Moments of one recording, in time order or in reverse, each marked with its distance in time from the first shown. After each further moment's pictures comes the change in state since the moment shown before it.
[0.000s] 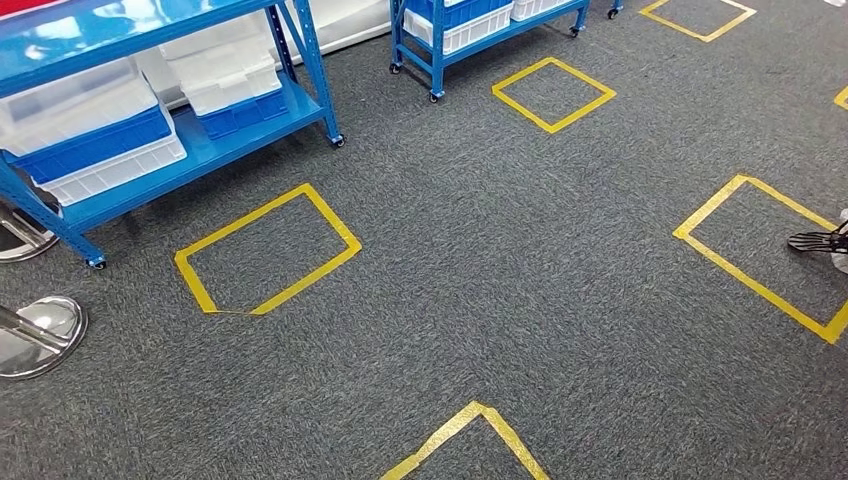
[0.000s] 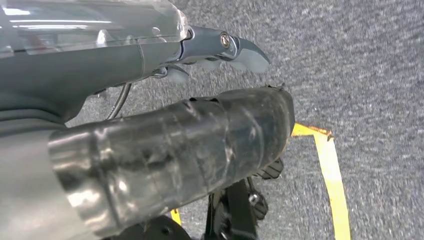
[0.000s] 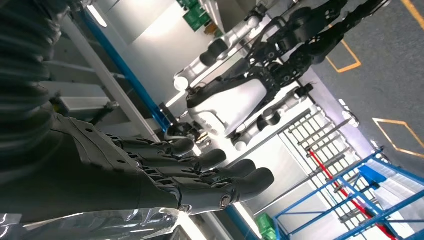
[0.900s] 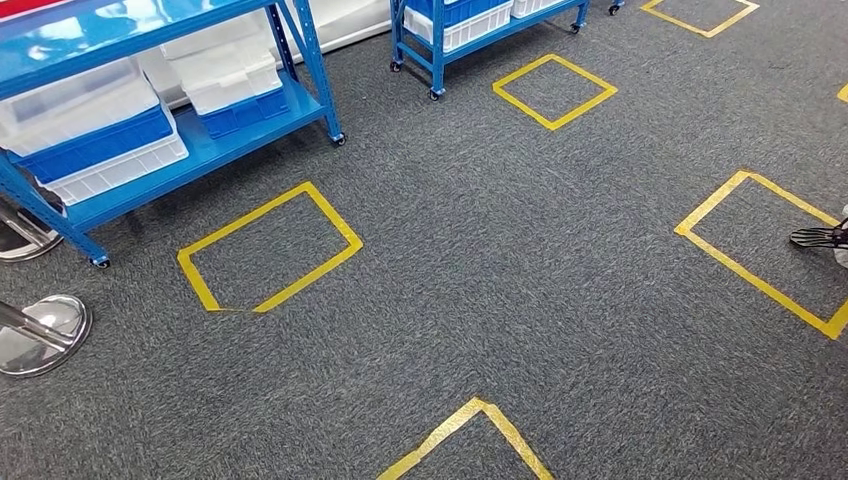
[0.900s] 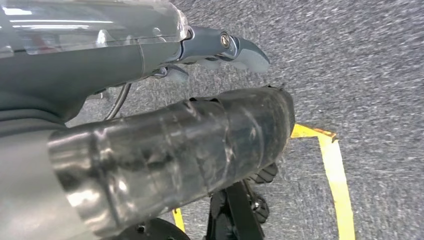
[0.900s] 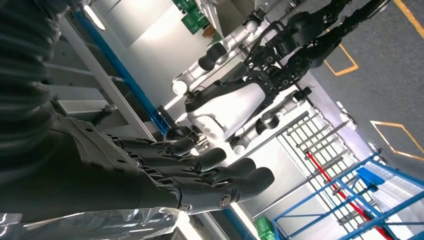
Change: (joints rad) left arm 0.001 -0.006 0.000 0.000 0.000 0.000 0.000; right arm -0.001 0.001 0.002 0.001 0.000 0.000 0.000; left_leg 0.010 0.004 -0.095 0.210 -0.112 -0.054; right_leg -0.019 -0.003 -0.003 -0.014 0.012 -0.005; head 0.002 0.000
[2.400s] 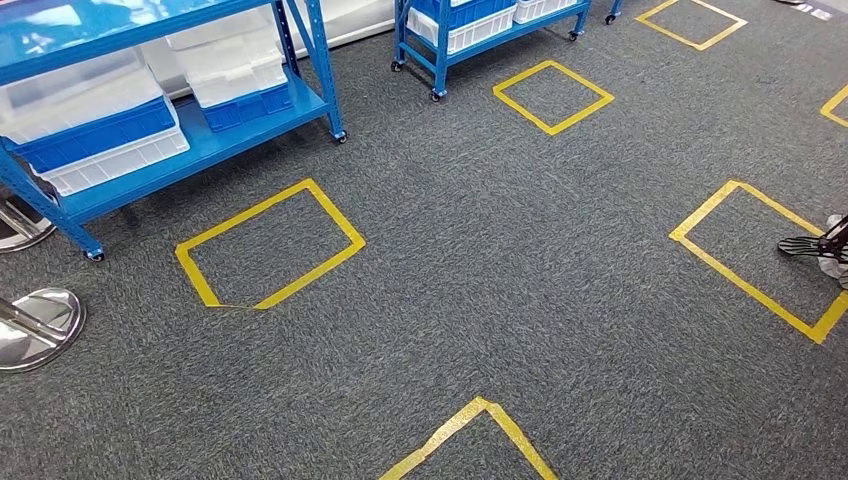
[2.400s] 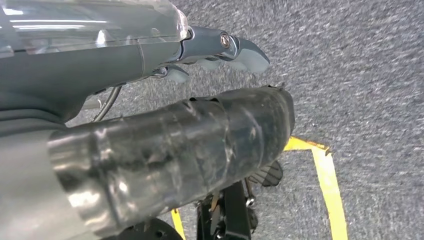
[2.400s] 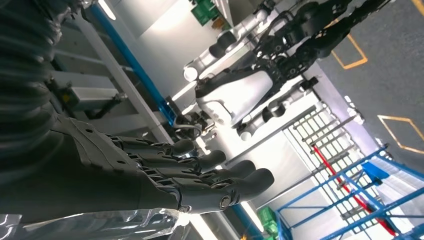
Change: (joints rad) left arm -0.001 0.000 0.000 0.000 0.000 0.000 0.000; right arm -0.001 0.001 0.000 0.000 0.000 0.001 0.000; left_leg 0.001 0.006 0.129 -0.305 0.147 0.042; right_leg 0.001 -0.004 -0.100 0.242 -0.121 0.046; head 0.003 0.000
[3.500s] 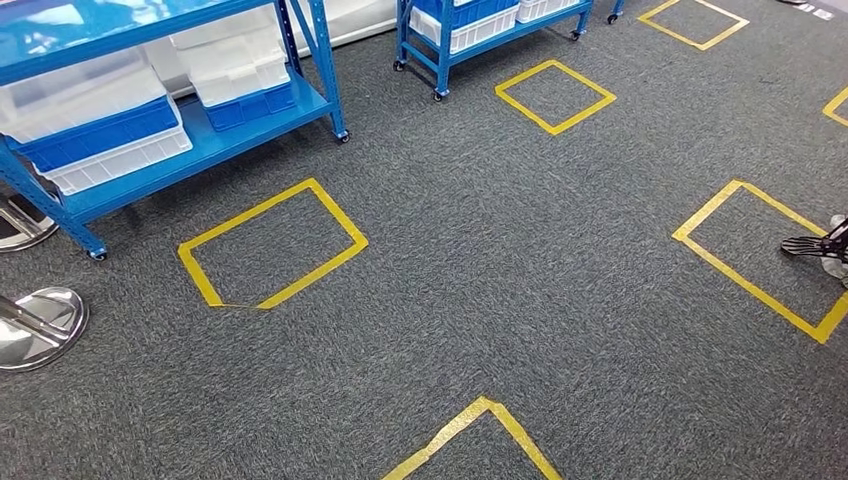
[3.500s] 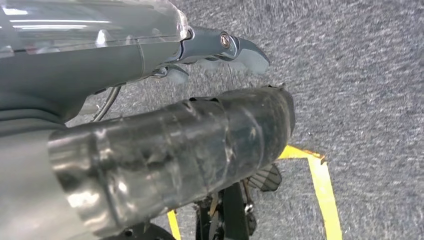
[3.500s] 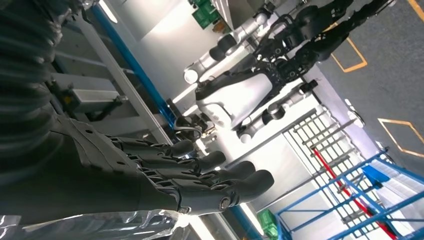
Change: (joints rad) left arm 0.000 0.000 0.000 0.000 0.000 0.000 0.000; right arm 0.000 -0.001 0.000 0.000 0.000 0.000 0.000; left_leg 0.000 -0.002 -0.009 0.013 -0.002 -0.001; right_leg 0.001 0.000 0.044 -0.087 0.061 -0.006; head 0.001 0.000
